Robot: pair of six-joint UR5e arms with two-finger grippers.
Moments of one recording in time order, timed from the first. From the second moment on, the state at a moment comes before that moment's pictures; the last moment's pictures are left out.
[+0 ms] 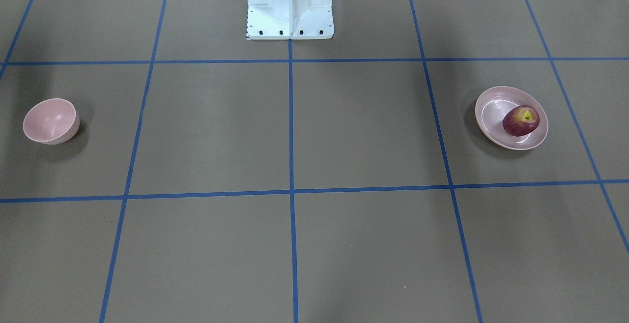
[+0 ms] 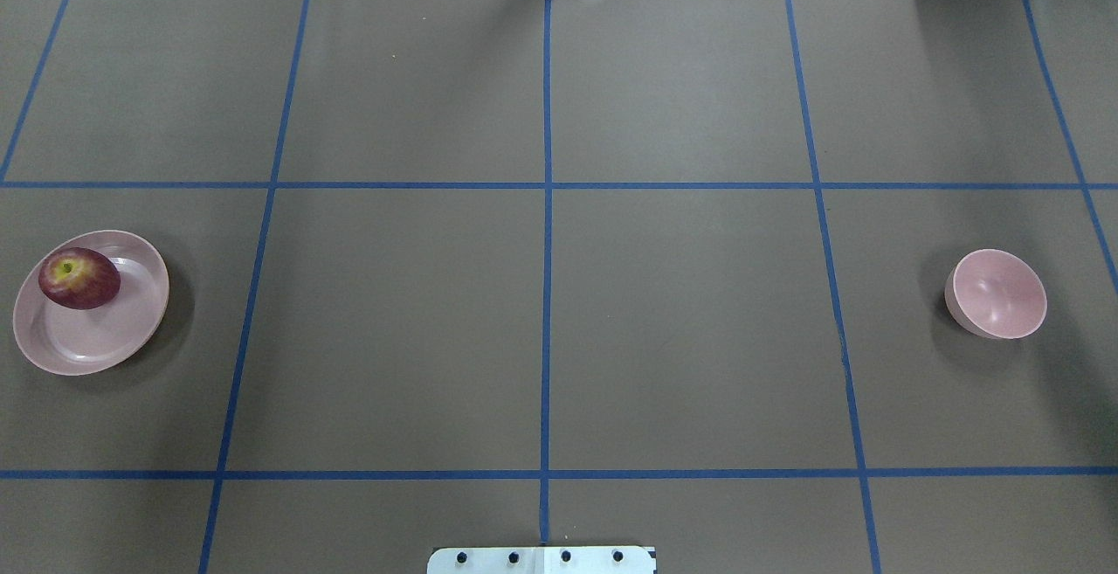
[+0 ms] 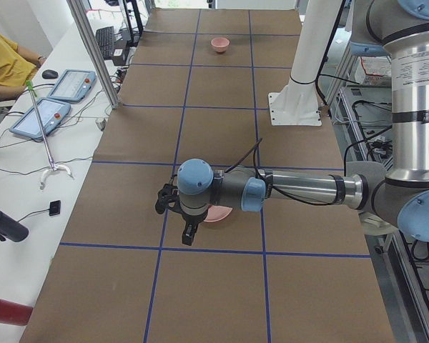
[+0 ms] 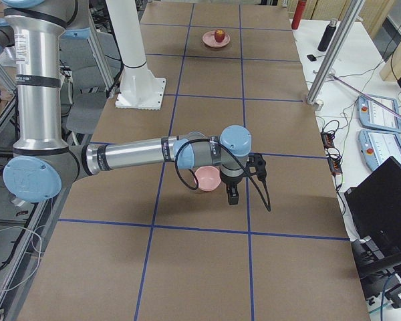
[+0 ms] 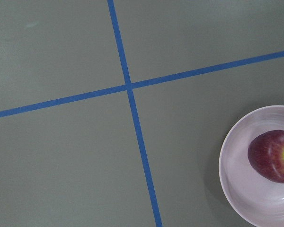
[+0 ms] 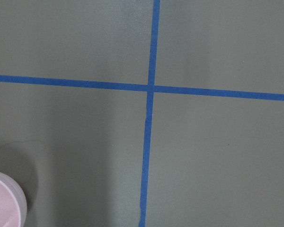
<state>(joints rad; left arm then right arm) -1.56 -1.44 -1.76 -1.66 -2.40 0.11 1.47 -1.60 1.79 -1.59 2.46 0.02</state>
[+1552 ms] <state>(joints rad) -1.56 -1.40 -1.76 -1.69 -2.41 0.12 1.02 -1.81 1.63 -0.75 2.22 0.69</state>
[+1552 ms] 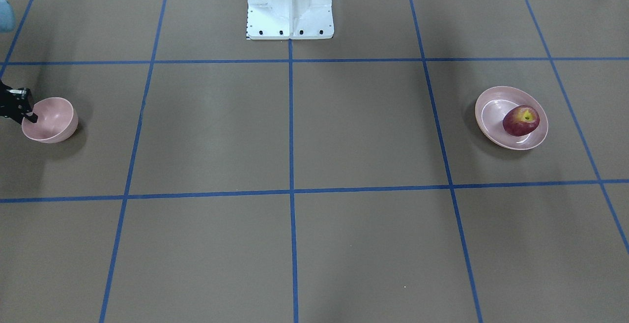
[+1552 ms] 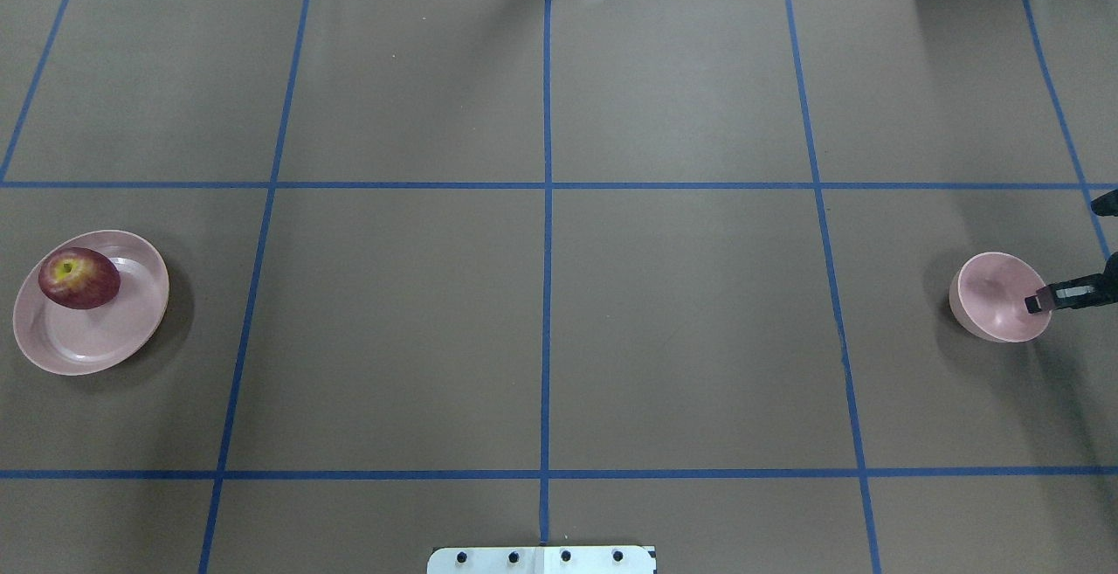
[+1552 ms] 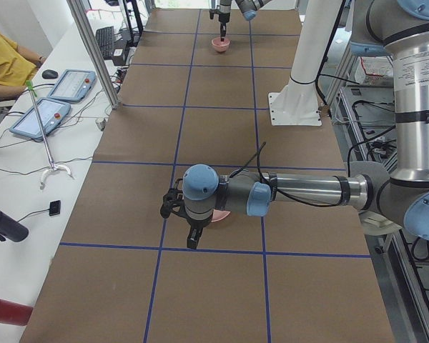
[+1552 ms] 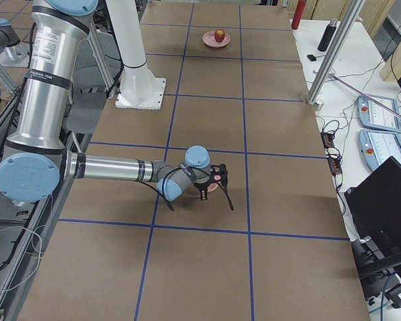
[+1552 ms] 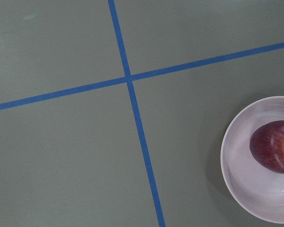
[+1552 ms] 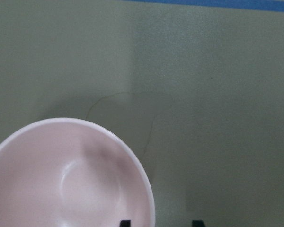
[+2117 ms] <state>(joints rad) -1.56 -1.40 -1.75 -1.70 -2.41 0.12 1.02 -1.69 1.68 -0.84 2.28 0.80</state>
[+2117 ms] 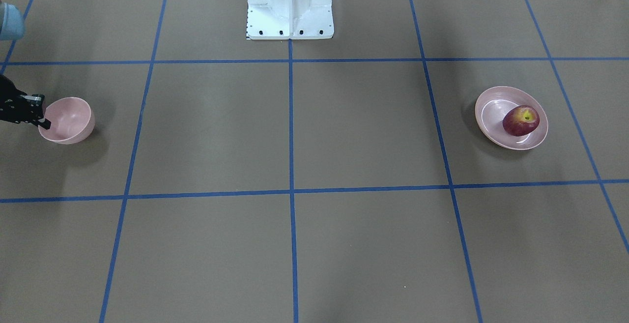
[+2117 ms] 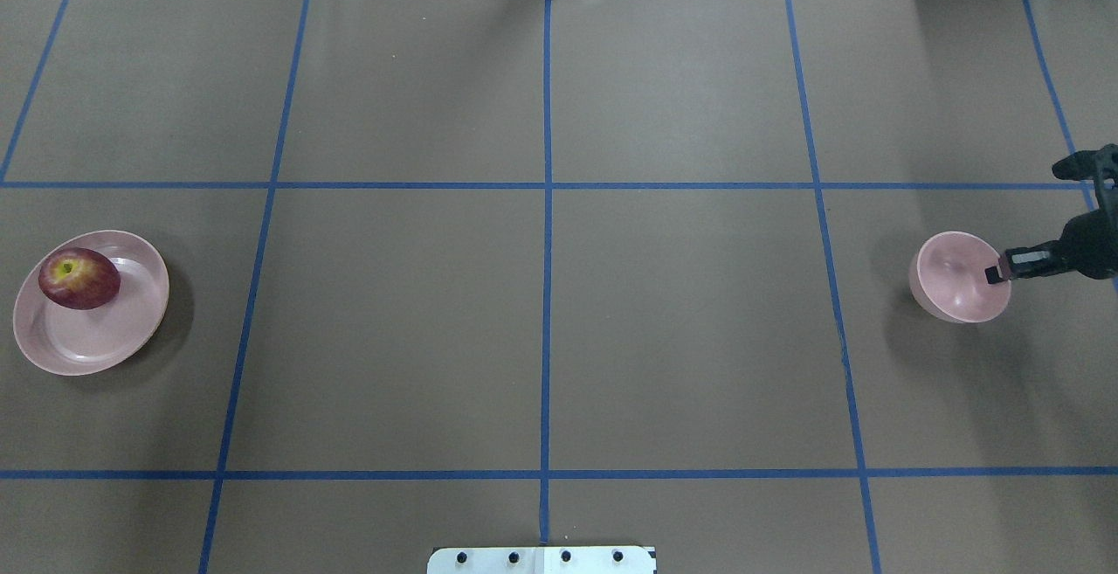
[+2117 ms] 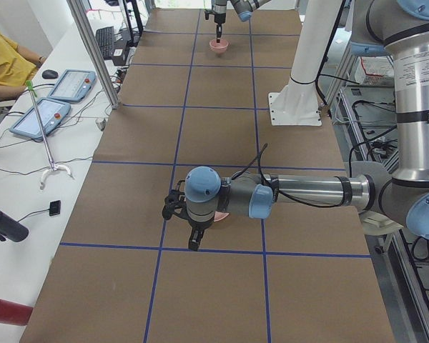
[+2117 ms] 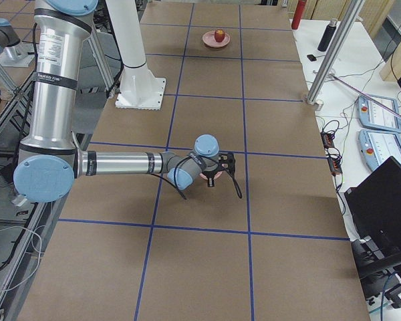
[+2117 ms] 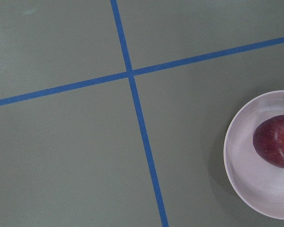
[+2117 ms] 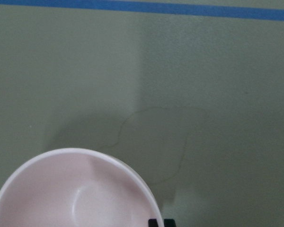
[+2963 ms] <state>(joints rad) -1.56 -1.39 -1.75 -1.70 -2.41 0.12 0.75 -1.33 1.76 -0.98 2.11 1.32</state>
